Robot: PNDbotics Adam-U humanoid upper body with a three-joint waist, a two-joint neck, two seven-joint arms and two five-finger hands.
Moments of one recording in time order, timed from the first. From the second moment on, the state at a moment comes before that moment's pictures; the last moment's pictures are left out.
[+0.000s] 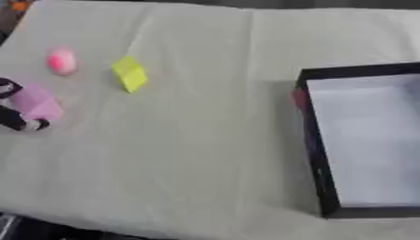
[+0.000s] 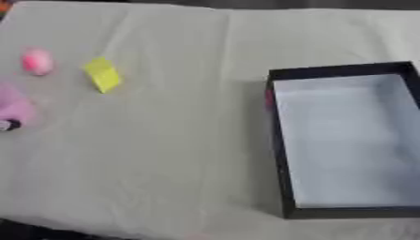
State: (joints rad) left arm -0.50 1.02 -0.29 -1.17 -0.43 0.16 -0.46; right arm 0.11 -0.53 -0.27 -1.98 -0.16 0.04 -0.52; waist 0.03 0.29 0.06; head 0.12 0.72
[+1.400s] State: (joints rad) left arm -0.53 0.99 -0.20 -1.54 -0.26 0.19 -0.36; right arm 0.00 -0.72 -0.22 -1.98 -0.21 -0.02 -0.44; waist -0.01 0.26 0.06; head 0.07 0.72
